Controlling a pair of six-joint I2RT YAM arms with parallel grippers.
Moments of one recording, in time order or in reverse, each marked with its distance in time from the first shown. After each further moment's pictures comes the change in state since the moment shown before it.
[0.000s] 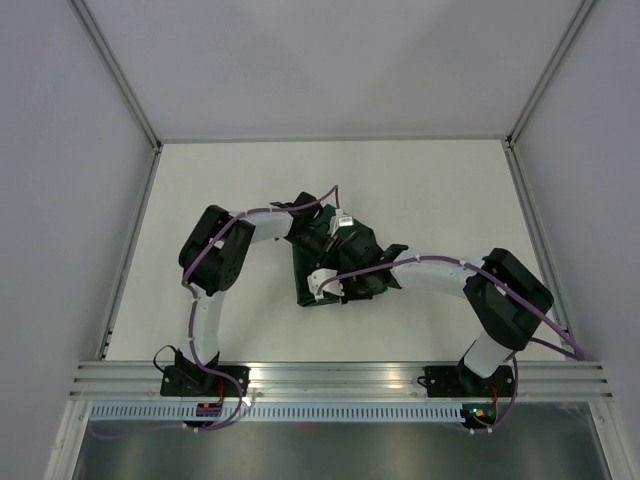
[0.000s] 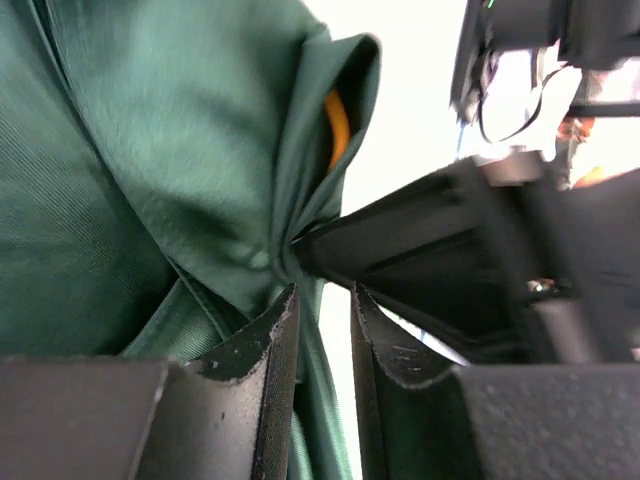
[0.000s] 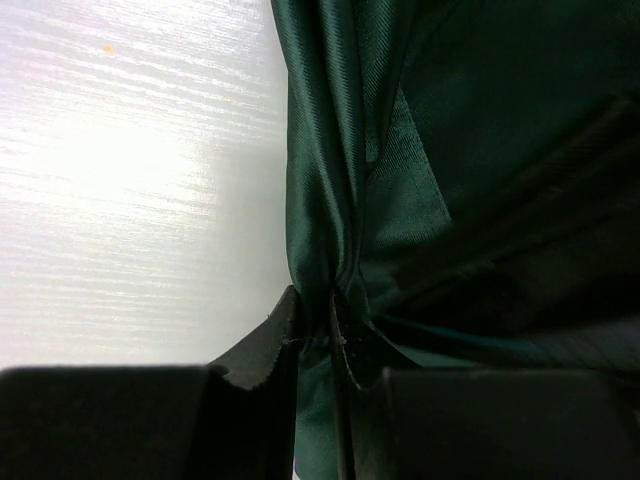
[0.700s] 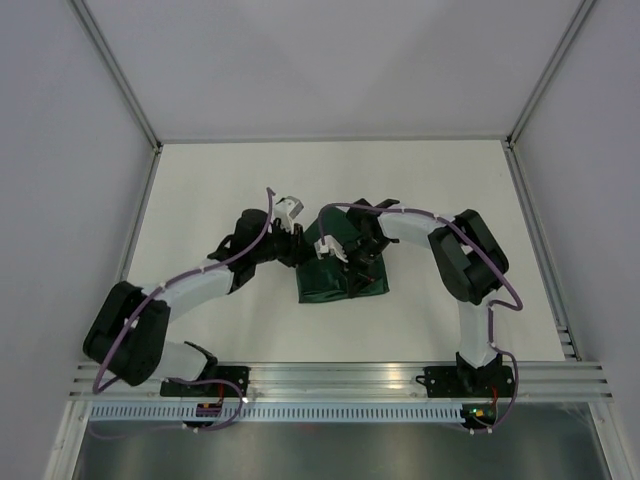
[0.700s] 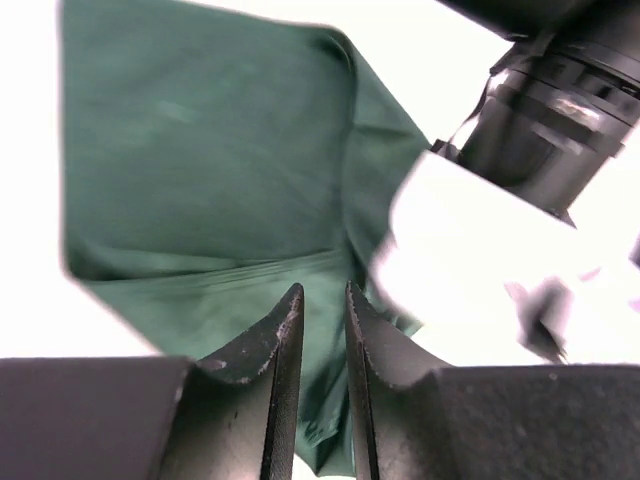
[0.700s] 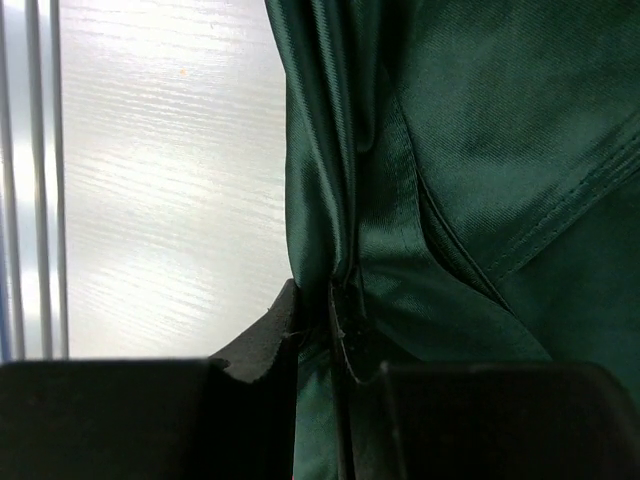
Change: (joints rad) left arm 0.053 -0.727 -0.651 0.796 -0.624 -0.406; right arm -0.246 0.353 0.412 -0.512 -0.443 -0.094
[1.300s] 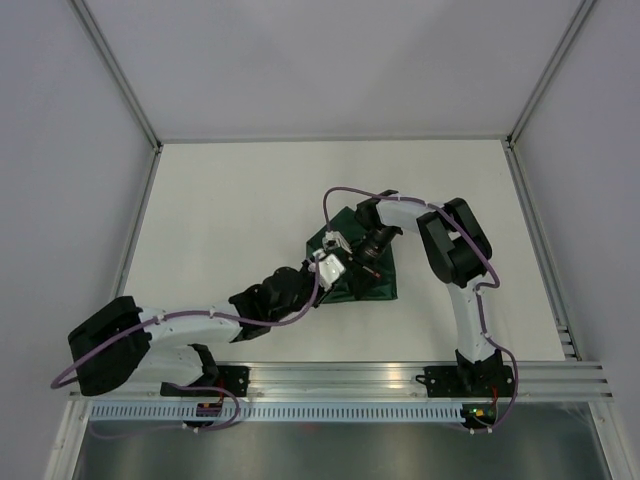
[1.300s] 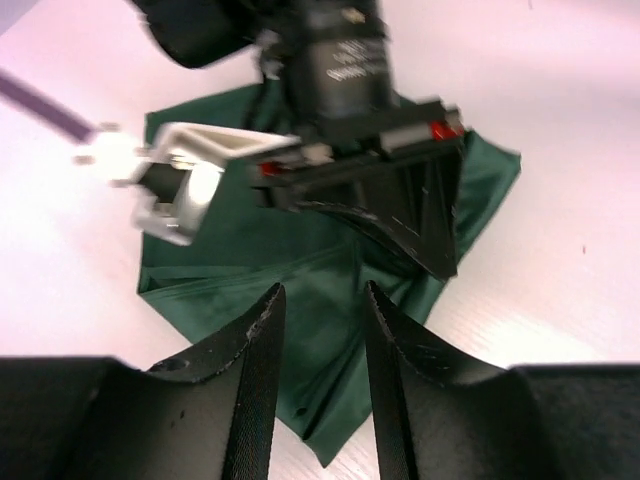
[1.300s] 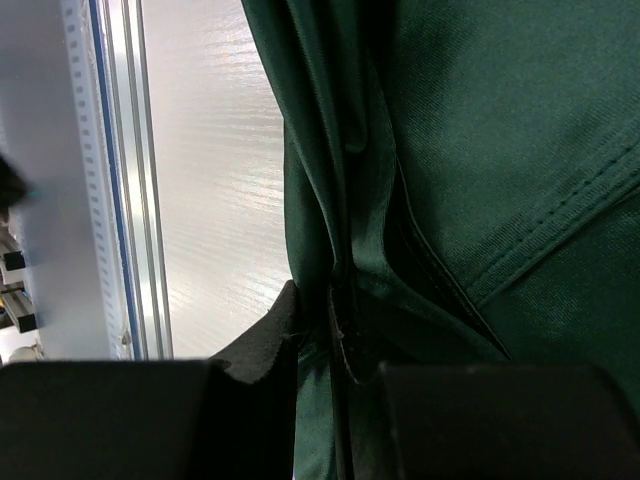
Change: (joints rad) left arm -0.518 -0.211 -0.235 0.265 -0.661 0.358; right arm -0.085 0.202 0.180 -0.308 -0.119 -0.003
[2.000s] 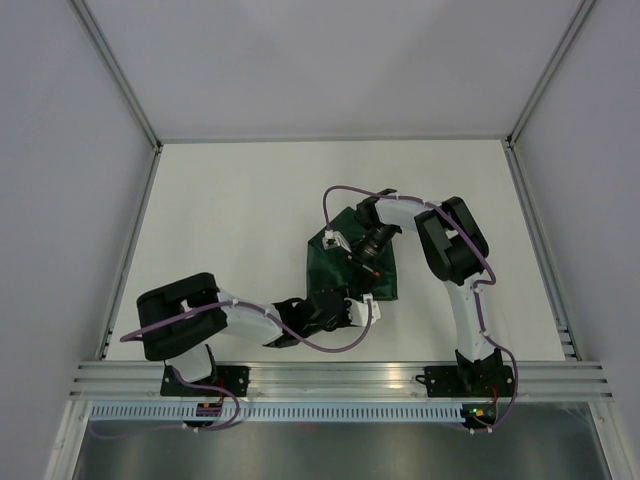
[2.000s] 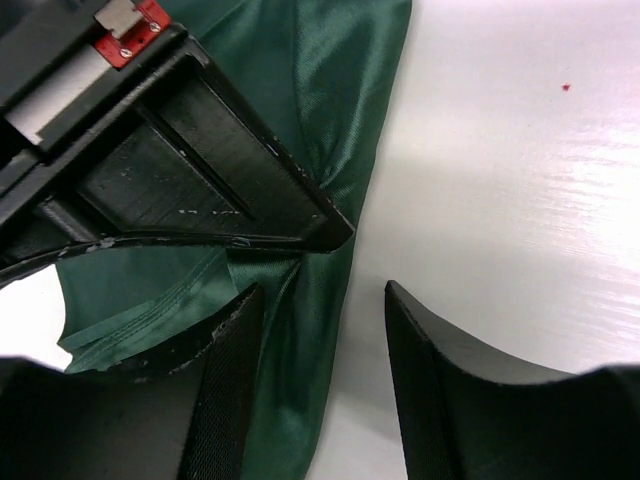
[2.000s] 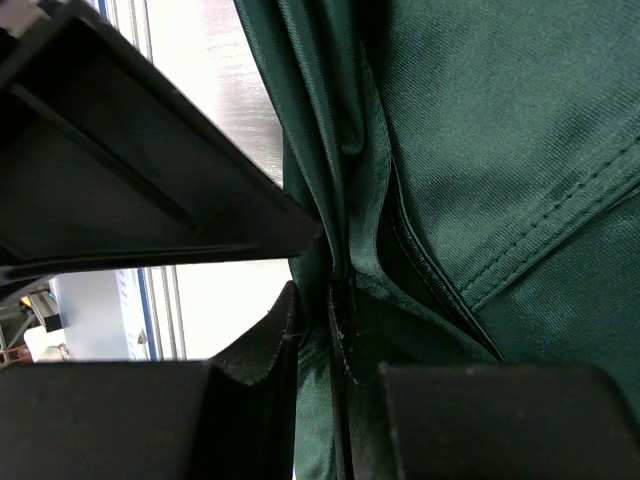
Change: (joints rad) left arm -0.181 0.416 0.089 0.068 -0.052 0.358; right arm -0.009 0.033 0.034 -0.041 -0.006 0.017
